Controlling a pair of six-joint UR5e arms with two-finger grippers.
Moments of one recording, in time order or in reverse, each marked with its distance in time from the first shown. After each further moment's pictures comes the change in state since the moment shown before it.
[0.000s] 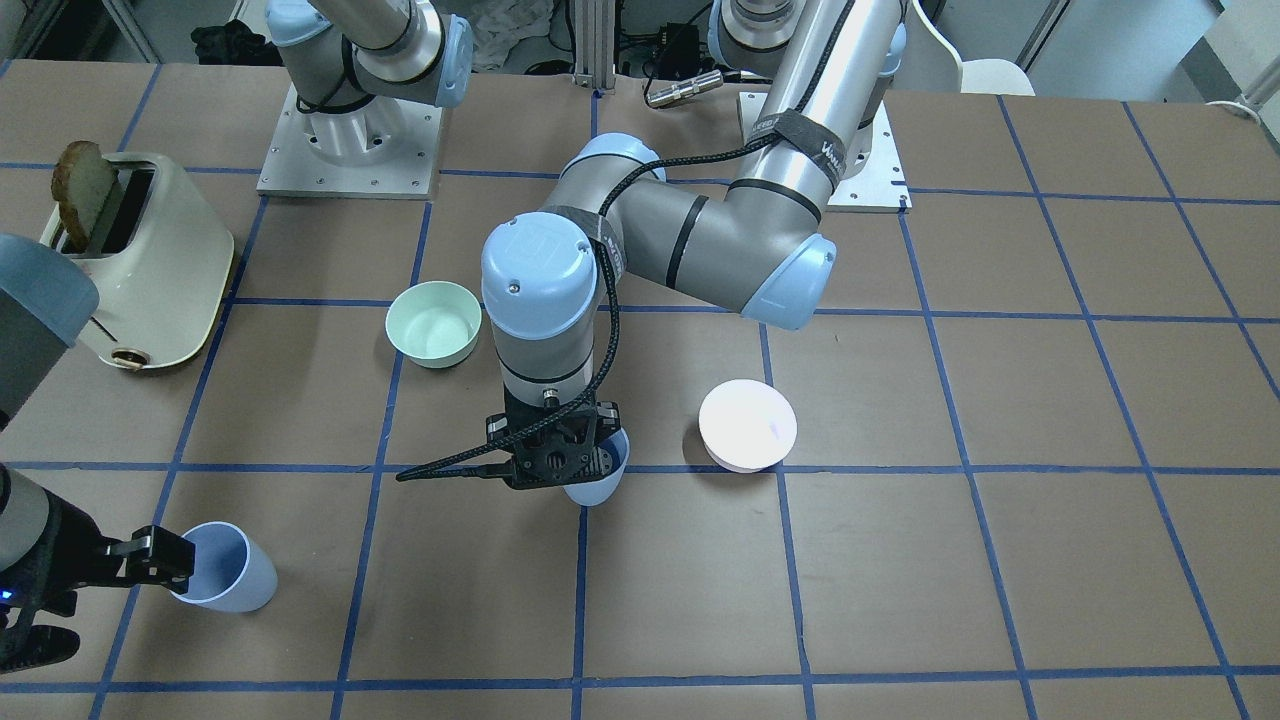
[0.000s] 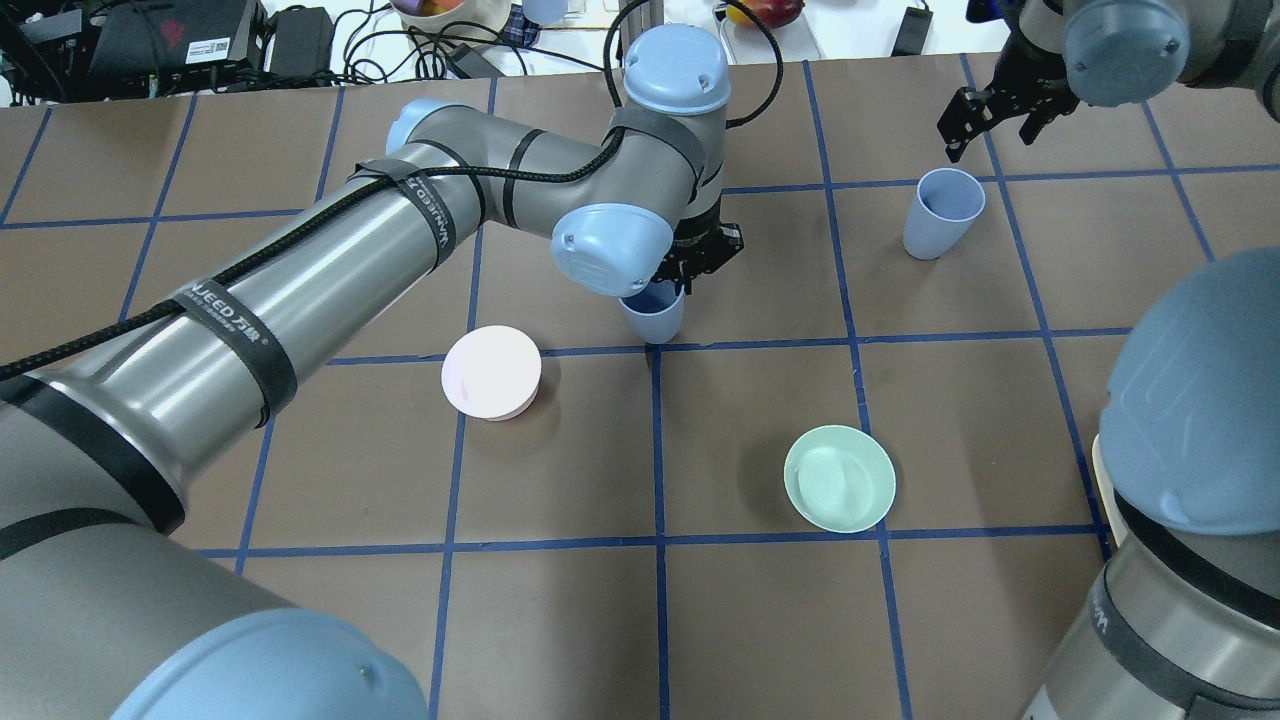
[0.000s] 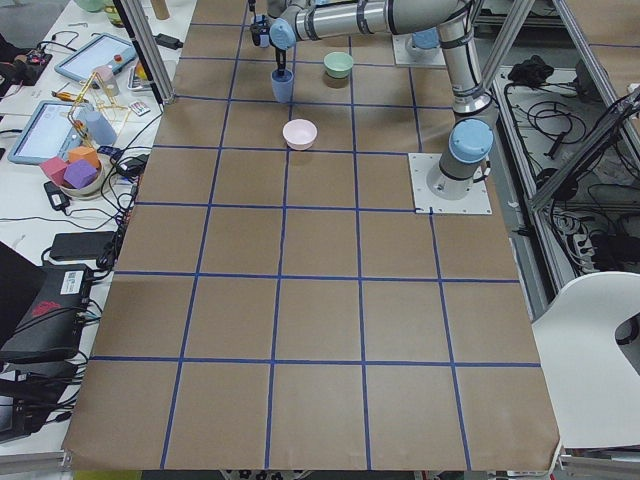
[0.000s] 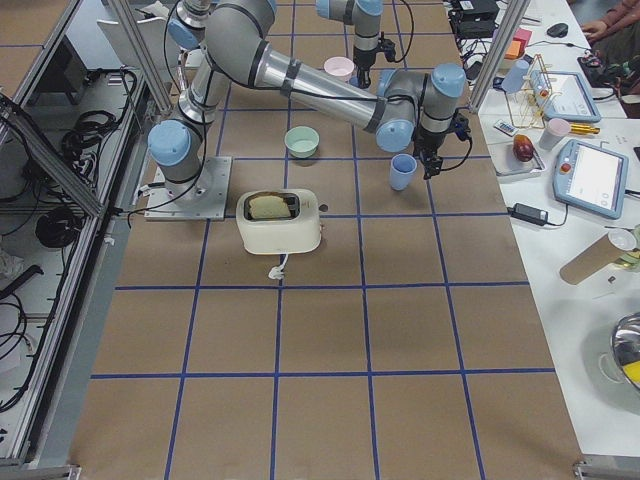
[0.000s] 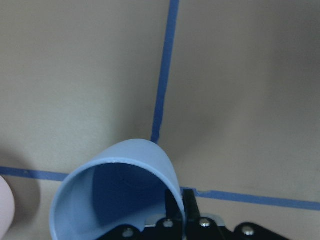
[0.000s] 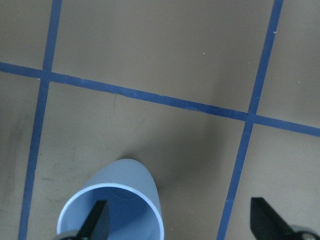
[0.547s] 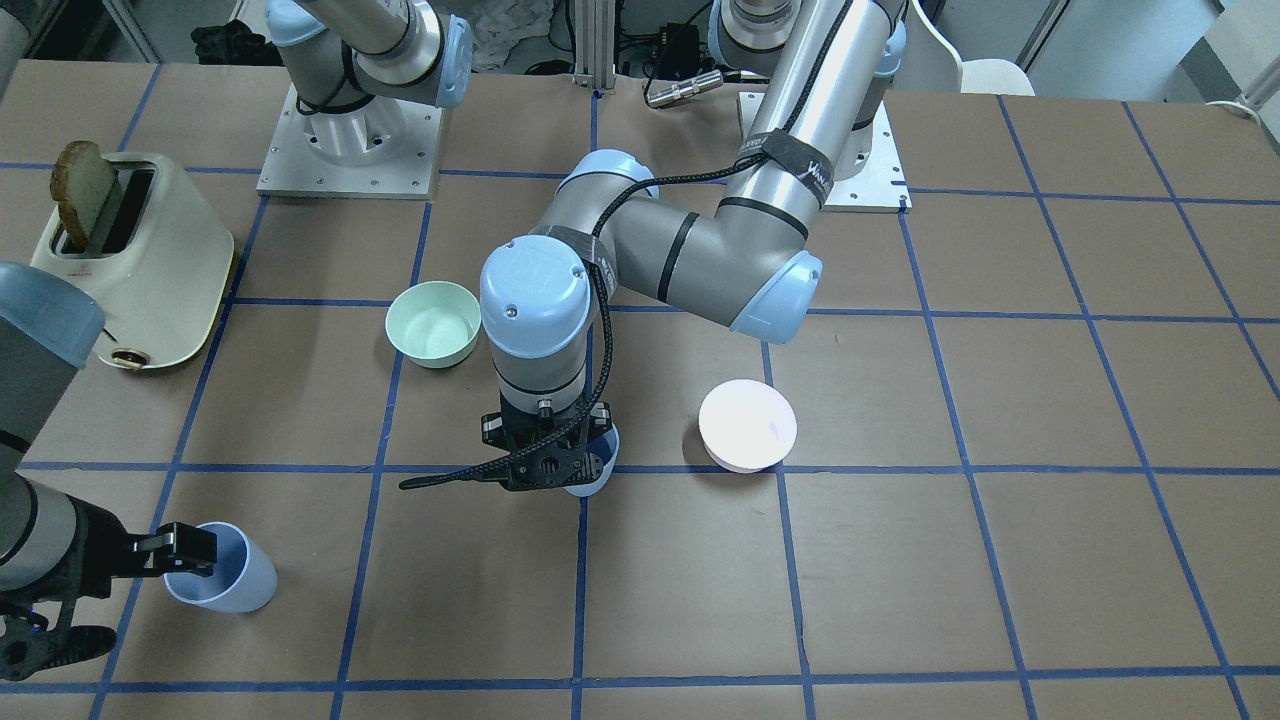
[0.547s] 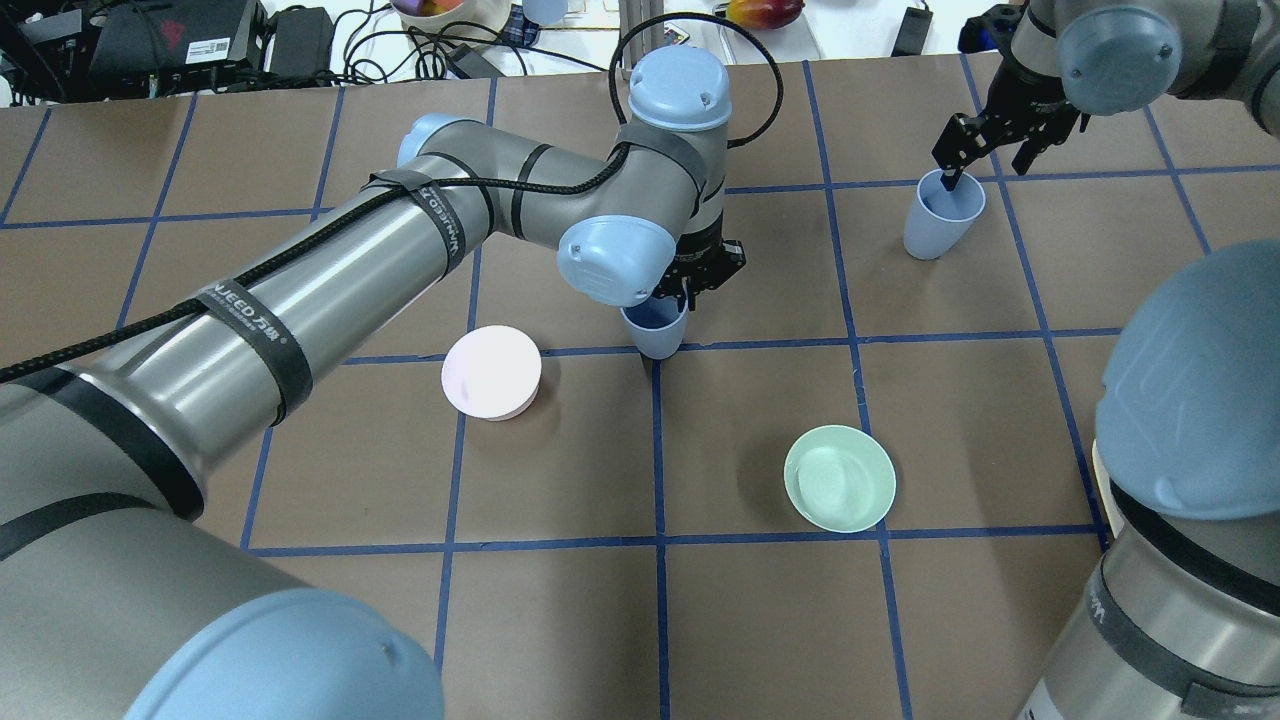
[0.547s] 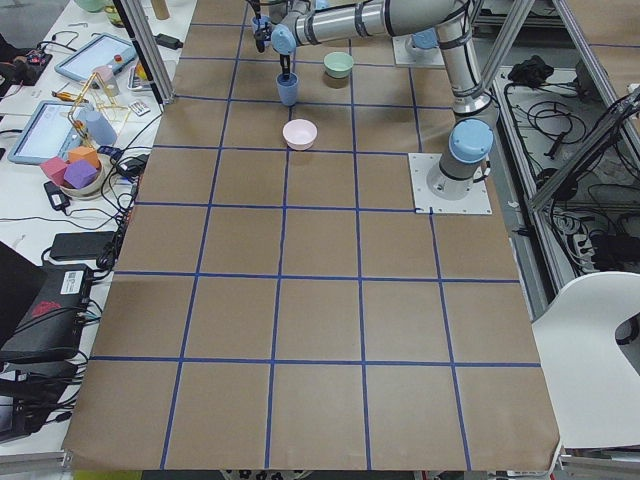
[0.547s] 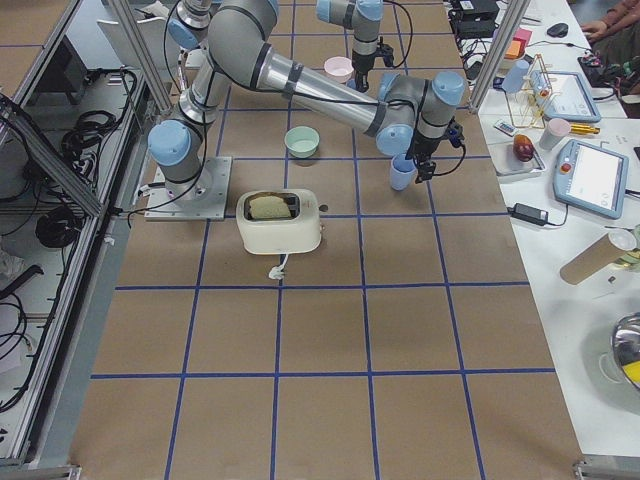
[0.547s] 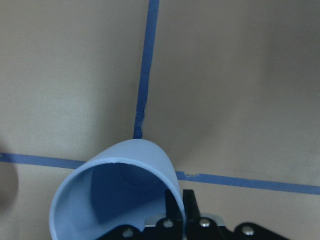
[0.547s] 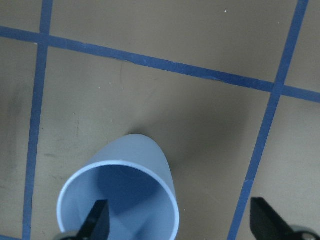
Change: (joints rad) left arm 0.000 -0.026 -0.012 0.001 -0.005 0.008; right arm -0.001 0.015 0.008 0.078 -0.004 0.000
